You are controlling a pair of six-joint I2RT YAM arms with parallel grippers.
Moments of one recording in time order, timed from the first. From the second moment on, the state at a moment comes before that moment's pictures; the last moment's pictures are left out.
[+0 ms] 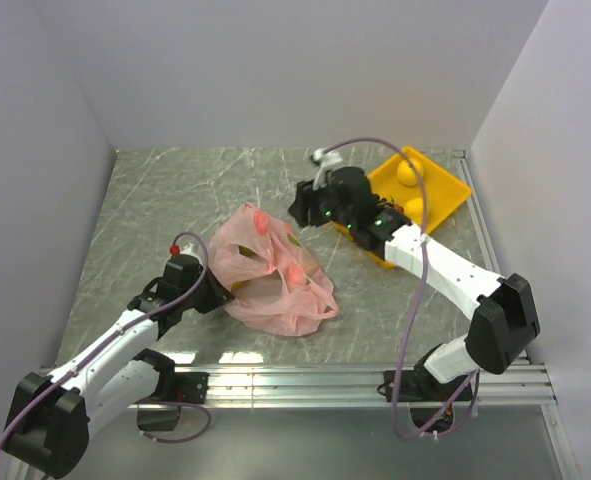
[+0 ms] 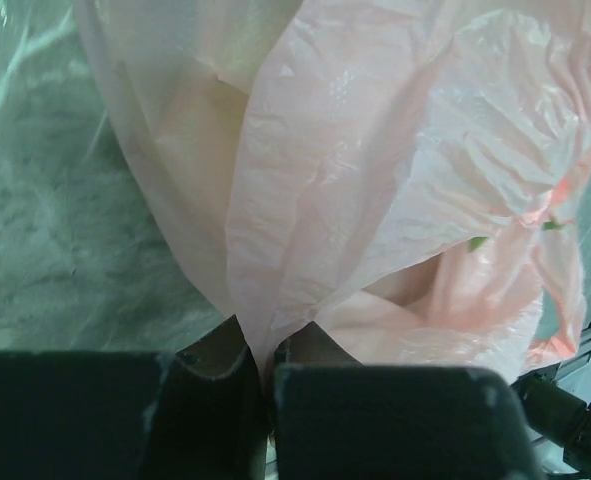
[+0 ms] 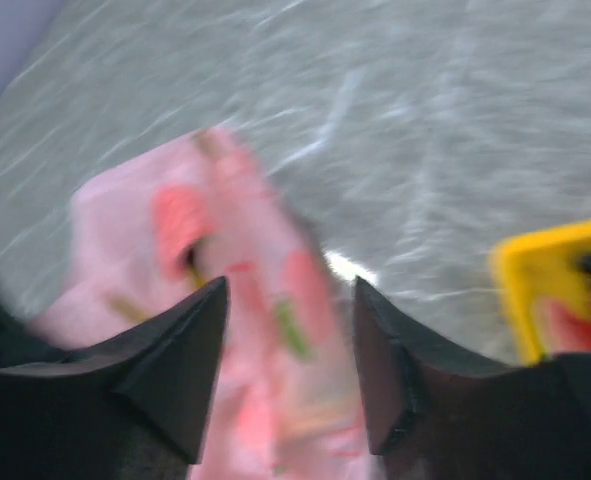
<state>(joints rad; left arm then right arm) -0.40 0.89 0.39 -0.27 0.14 -0.84 0.60 1.47 1.21 -0.14 -0.04 0.25</state>
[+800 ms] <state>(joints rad) -0.40 0.75 0.37 -0.28 0.04 -0.96 0.96 1.87 1.16 -0.01 -0.20 0.31</state>
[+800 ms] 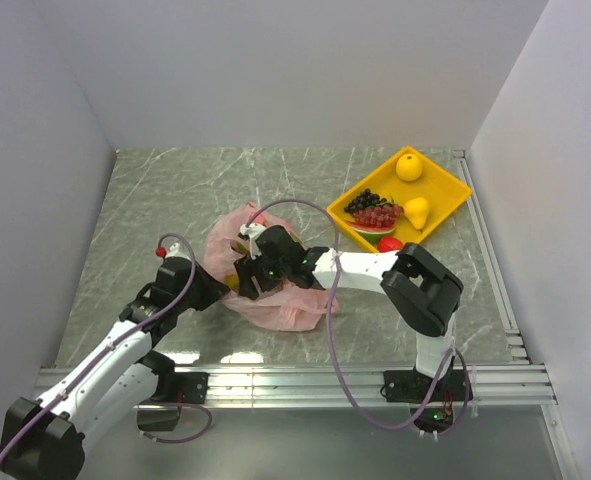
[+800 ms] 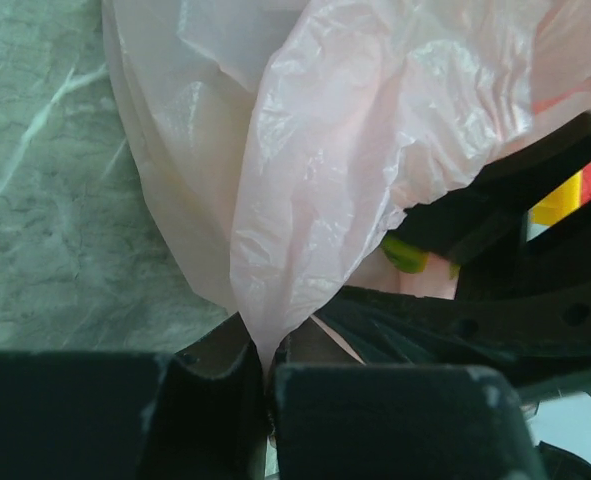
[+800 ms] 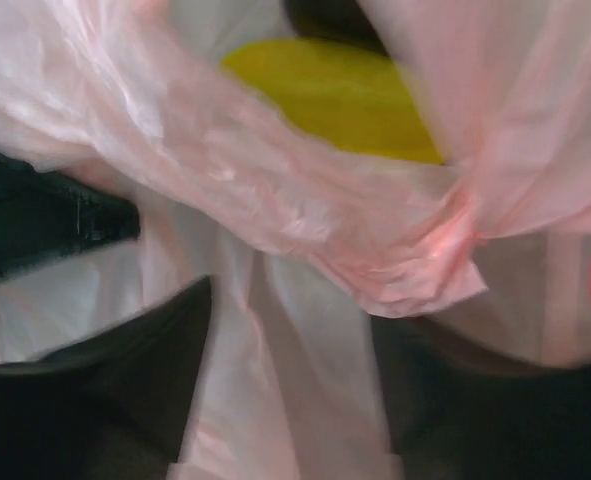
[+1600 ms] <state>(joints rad) -0.40 0.86 0.37 -0.24 0.07 -0.94 0.96 2.02 1.23 0.29 0.00 0.48</state>
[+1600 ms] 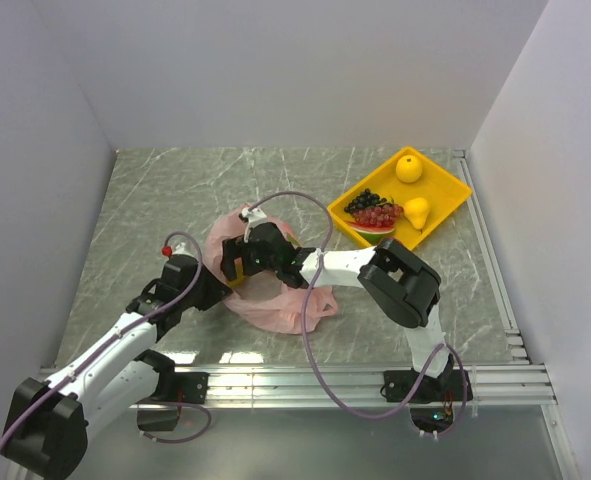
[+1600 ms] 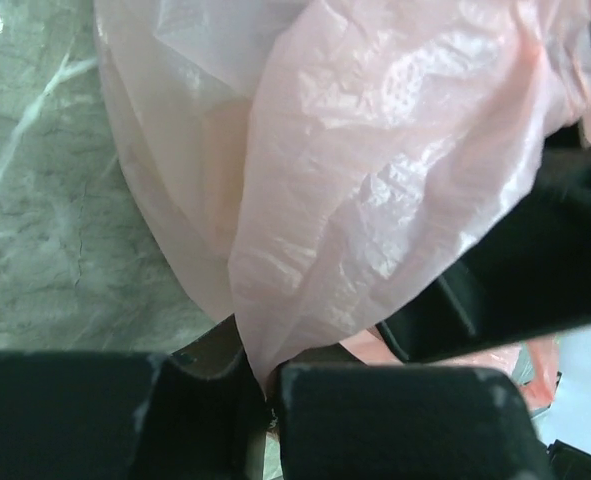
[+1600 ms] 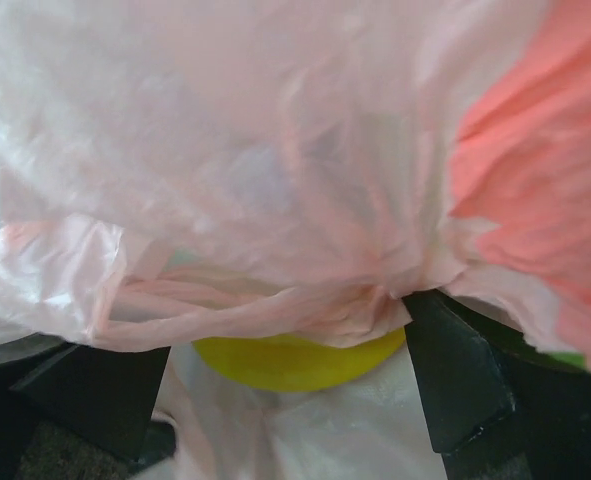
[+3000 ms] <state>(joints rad) -0.42 0.85 0.31 -0.23 0.05 -0.98 1.02 1.85 1.14 0.01 0.27 0.30</state>
